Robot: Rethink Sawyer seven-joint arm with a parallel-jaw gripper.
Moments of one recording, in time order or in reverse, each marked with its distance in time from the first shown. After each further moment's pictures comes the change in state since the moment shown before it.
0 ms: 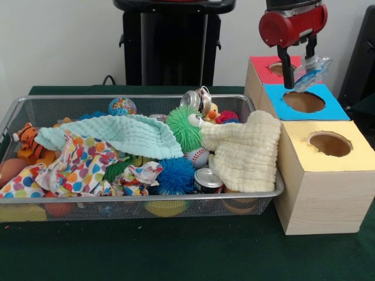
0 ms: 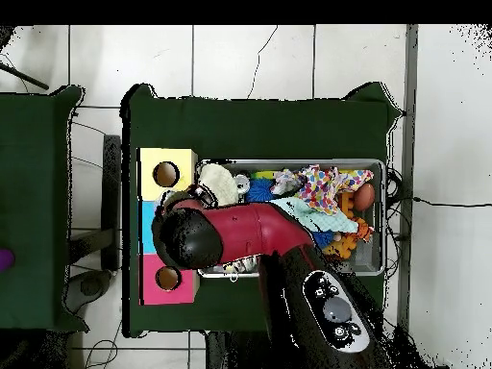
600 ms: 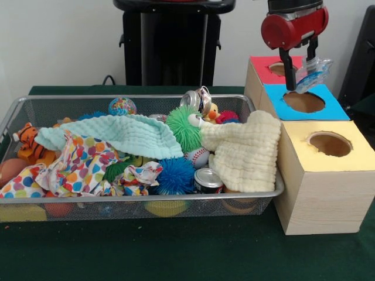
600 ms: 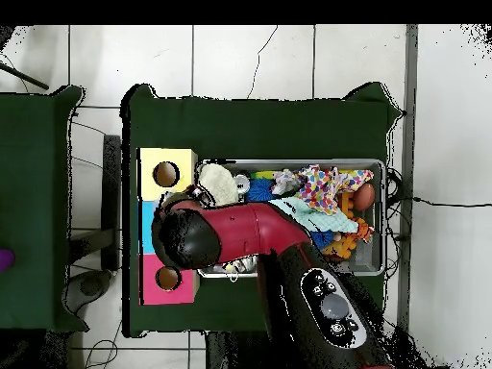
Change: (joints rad) arm 0.000 0.008 0.008 0.000 -0.008 0.000 0.000
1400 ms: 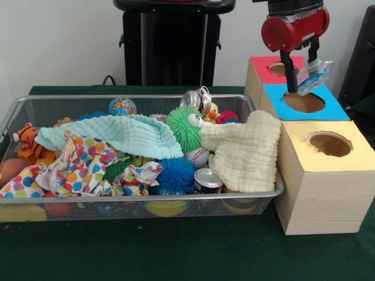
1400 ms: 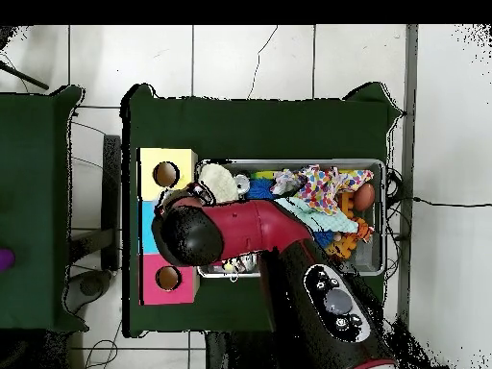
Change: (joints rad) arm -0.018 0.013 0.020 -0.008 0.000 0.000 0.000
